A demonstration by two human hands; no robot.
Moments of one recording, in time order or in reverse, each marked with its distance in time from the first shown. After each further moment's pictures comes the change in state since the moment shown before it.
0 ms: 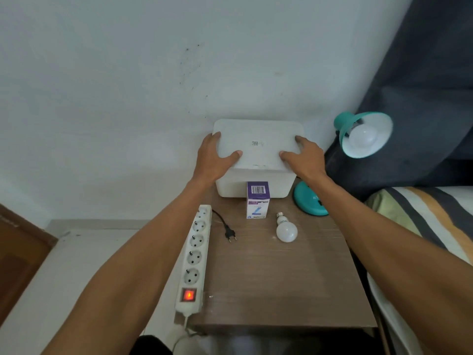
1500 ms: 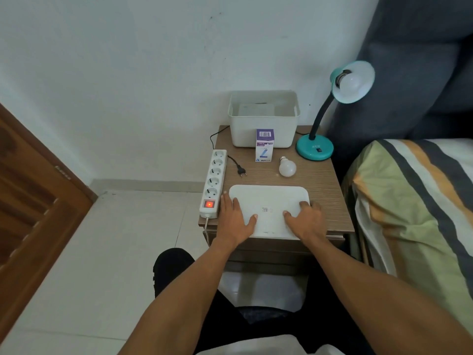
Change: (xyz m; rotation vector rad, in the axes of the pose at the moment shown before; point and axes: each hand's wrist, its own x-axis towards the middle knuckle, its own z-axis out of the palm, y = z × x) left_hand -0.337 -0.077 0.063 0.430 -0.211 -0.157; right_hand -0.302 0.142 0.034 -0.447 -0.115 0.170
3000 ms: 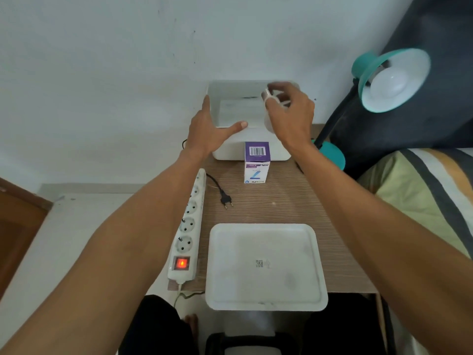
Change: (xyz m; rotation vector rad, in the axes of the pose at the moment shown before) left_hand 0.320 0.050 -0.116 -0.404 0.203 0.203; right_hand 0.252 -0.188 -0.096 0.672 0.344 -0.367
